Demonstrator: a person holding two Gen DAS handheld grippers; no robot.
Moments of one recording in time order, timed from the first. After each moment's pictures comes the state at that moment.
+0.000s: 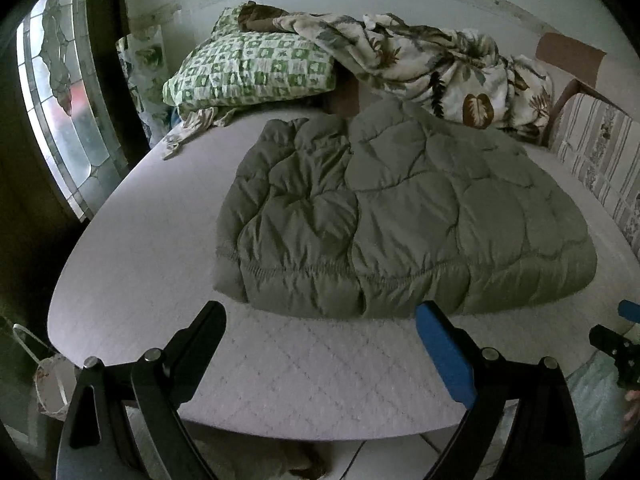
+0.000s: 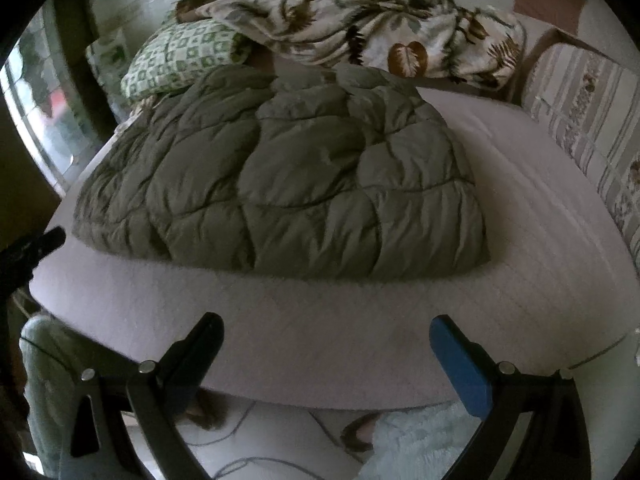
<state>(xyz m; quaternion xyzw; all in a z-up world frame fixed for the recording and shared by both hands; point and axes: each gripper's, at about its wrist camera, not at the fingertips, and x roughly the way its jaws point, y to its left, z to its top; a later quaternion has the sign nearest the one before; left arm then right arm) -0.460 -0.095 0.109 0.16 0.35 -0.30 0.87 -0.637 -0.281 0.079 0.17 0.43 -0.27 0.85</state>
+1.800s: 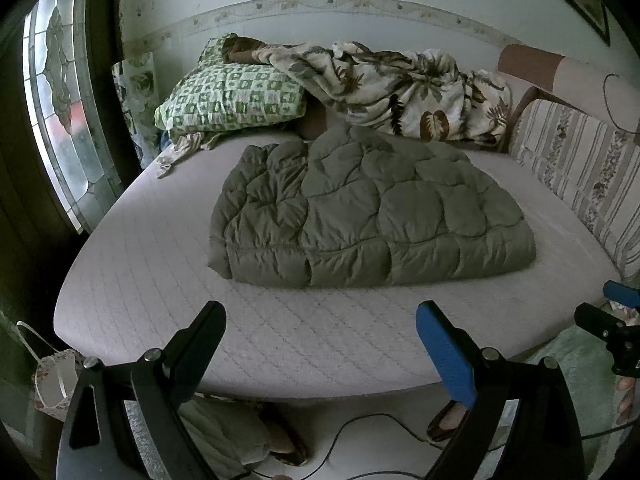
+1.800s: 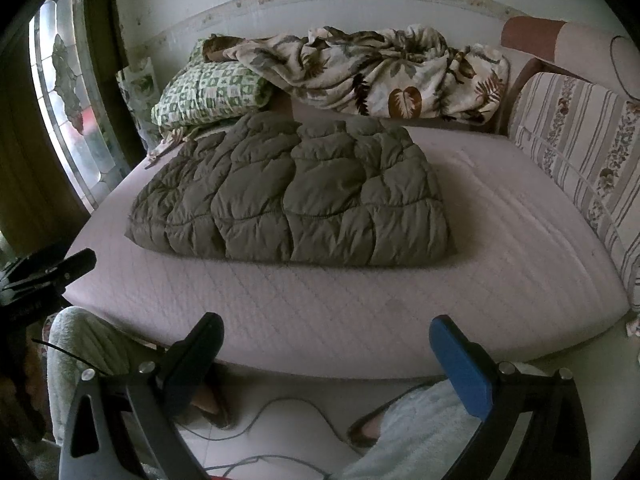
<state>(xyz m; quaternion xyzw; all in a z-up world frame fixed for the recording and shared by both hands) -0.545 -0.055 0.148 0.15 0.32 -0.35 0.87 -0.714 -0.231 0.135 0.16 0.36 -0.26 0.88</state>
